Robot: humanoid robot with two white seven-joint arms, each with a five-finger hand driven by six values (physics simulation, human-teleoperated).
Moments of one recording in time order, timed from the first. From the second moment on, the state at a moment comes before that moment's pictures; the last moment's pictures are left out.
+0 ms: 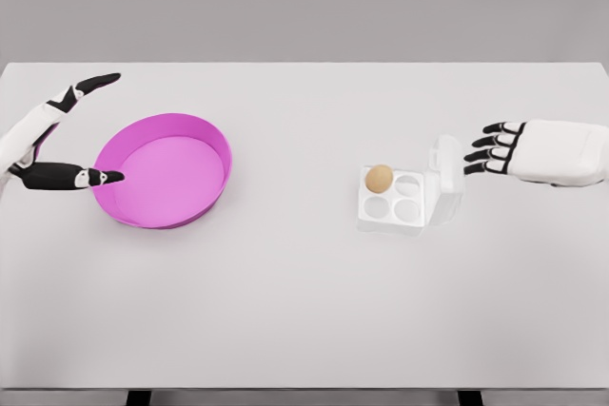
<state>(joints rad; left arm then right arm) -0.11 0.54 0.12 -1.53 0.17 -0.61 -0.61 -0.99 -1.26 1.20 -1.67 0.56 -0.61 0.19</state>
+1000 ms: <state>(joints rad) -0.12 0.55 0.12 -1.49 0.16 -0.61 -0.61 -1.07 -1.16 1.19 -1.55 0.47 -0.61 0.27</state>
